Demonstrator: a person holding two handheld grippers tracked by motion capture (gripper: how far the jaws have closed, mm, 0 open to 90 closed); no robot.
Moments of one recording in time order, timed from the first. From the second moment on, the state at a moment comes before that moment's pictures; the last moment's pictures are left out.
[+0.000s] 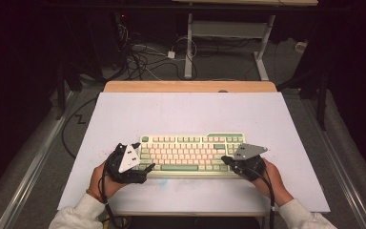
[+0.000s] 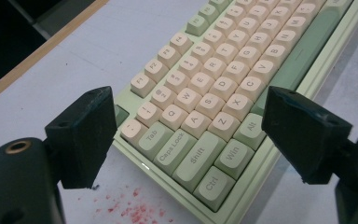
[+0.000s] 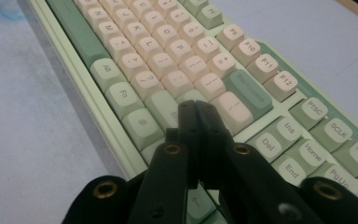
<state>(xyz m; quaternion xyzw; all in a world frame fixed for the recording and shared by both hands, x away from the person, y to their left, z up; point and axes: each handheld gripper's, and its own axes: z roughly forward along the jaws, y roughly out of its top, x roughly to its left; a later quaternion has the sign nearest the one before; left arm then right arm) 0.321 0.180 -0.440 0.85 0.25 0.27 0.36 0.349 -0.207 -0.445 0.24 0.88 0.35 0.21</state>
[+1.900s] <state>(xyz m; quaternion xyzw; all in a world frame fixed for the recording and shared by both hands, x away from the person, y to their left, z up) 0.345 0.156 -0.440 0.88 0.25 0.17 0.36 0.350 -0.201 -0.453 0.24 0.89 0.33 0.22</state>
